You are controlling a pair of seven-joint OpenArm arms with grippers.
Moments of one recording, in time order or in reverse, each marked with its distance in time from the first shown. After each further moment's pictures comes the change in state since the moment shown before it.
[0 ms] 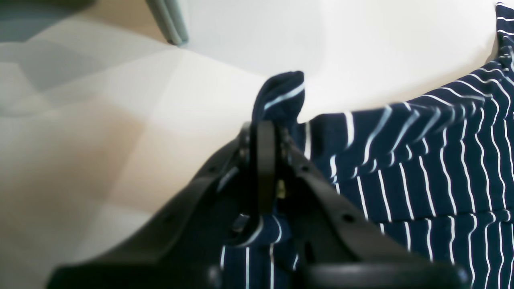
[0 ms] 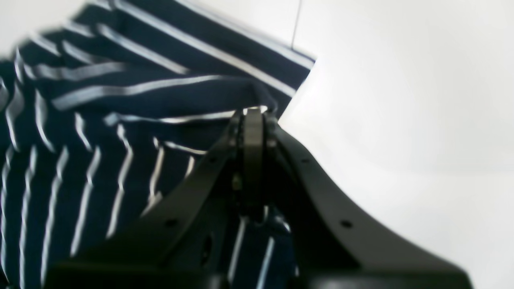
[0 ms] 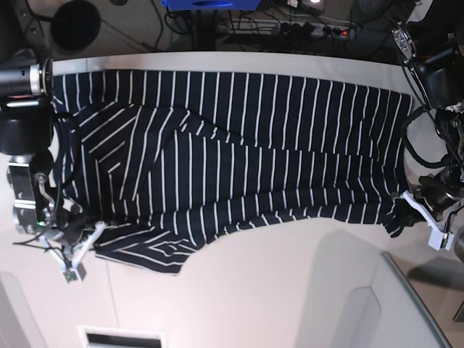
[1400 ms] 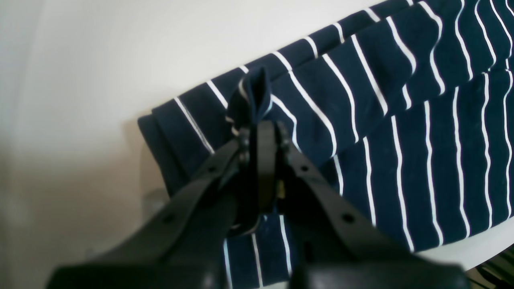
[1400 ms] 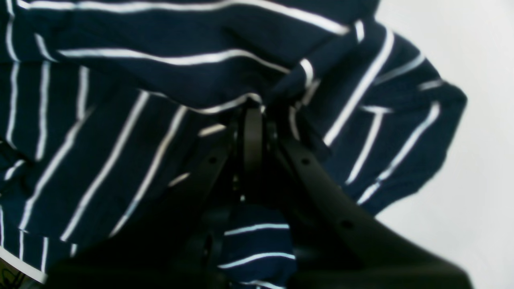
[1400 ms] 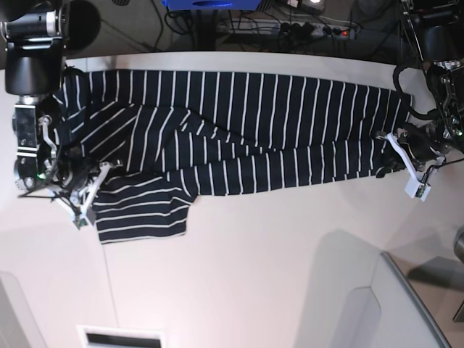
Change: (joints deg) left arm 13.6 -1.9 6.2 4.4 0.1 0.0 1.0; right arm -16.5 -2.8 6.6 21.0 0.2 3.1 -23.9
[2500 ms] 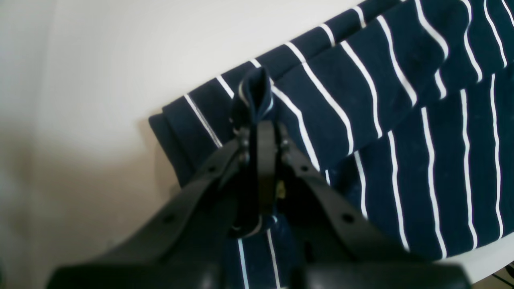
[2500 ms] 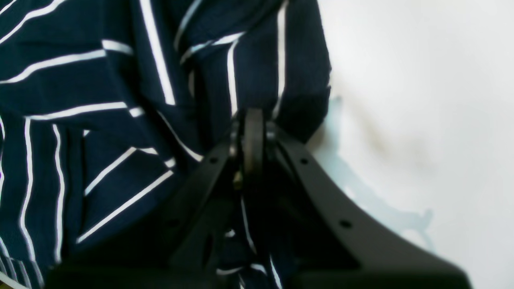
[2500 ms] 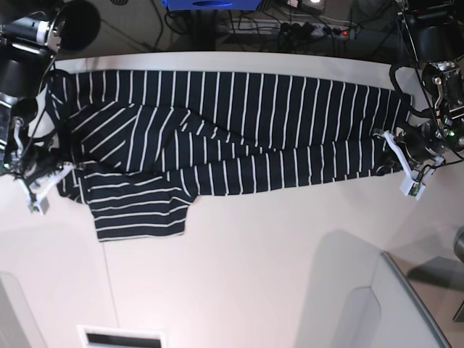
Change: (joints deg) left arm -0.5 1.5 0.2 -0.2 8.7 0.0 -3.0; right arm 1.1 0.8 15.4 -8.6 -0.5 0.0 1.4
